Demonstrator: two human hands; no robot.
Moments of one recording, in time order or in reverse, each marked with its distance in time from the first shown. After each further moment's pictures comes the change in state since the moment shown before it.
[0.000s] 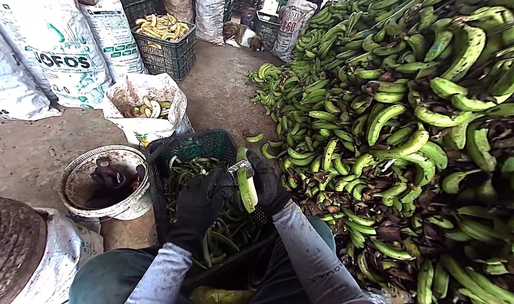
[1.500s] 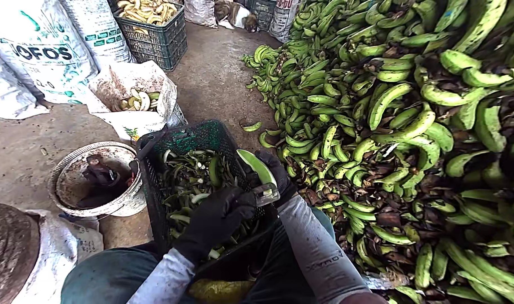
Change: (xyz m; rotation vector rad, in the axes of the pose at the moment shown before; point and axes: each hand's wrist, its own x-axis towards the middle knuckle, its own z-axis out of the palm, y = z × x) left_hand -0.018 0.028 0.014 -0.277 -0.446 0.040; right_hand -0.003 0.004 -0.062 0.381 0.026 0.310
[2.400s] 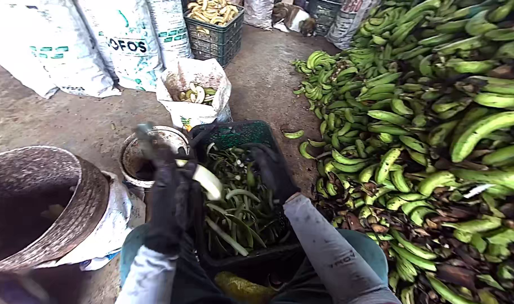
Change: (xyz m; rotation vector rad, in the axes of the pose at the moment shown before) left_hand -0.062 -0.022 -0.099 -0.720 0.939 -0.256; right_hand 0.071 0.053 0.083 -1.206 0.108 -0.354
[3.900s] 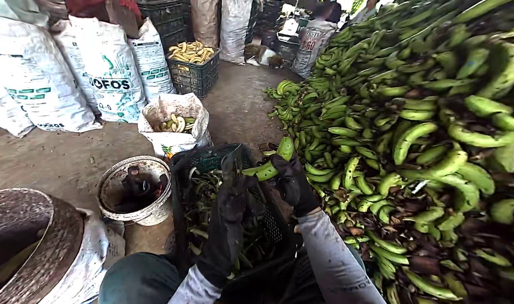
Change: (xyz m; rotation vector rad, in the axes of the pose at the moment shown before) left_hand -0.058 0.007 0.117 -0.384 -0.532 0.038; right_hand -0.034 -0.021 -0.092 0.497 0.234 -0.134
